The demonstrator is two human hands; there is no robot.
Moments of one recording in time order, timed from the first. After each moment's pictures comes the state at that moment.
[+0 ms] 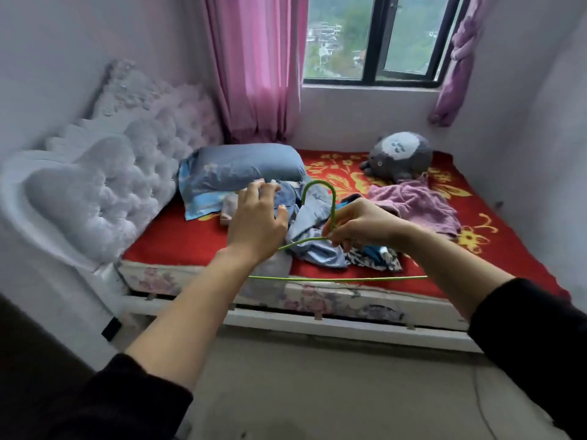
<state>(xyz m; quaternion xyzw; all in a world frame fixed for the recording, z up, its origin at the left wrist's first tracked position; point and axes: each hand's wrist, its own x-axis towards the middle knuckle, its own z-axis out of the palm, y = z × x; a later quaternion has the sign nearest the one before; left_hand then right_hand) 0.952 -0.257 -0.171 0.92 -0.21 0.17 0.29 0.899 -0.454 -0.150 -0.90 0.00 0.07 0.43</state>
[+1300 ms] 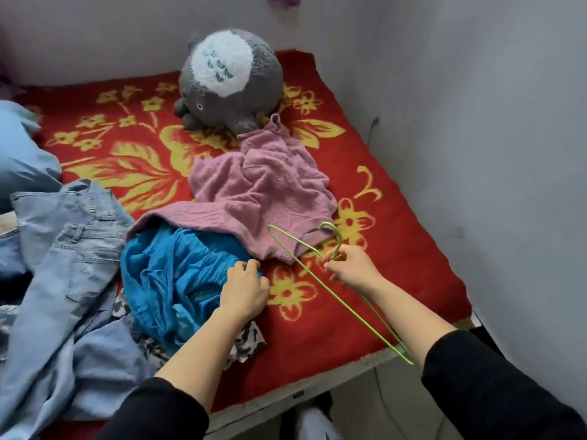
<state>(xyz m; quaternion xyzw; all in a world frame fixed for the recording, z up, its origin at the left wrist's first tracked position) 1.291 -0.932 -0.470 0.91 -0.27 -0.26 0.17 1.167 -1.098 -0.416 -0.77 0.44 0.02 0.47</state>
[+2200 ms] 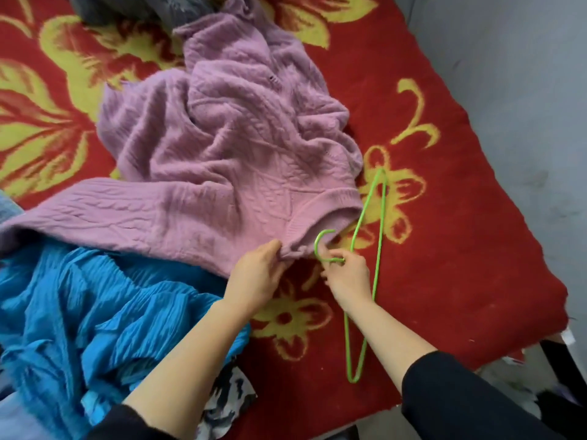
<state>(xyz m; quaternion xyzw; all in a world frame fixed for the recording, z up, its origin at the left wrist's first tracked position) 1.377 -1.067 -0.658 0.84 -0.40 -0.28 0.23 1.251 -1.179 -0.658 -0.63 0.59 -0.03 0.50</state>
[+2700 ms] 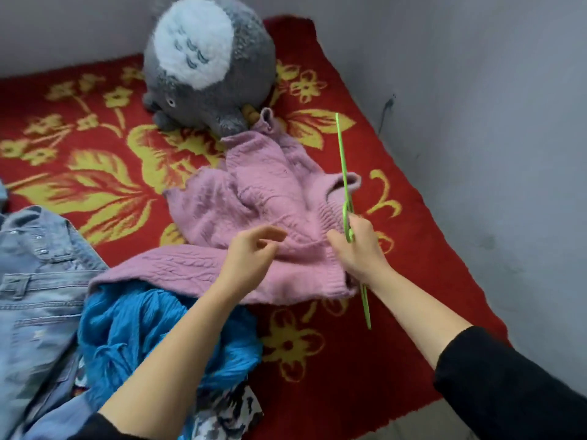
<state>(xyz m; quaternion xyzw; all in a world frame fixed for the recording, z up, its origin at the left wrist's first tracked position) 1.416 -1.081 -0.460 0.78 -0.29 -0.30 0.46 1.291 -1.224 -0.444 -0.79 0.36 -0.18 0.47</state>
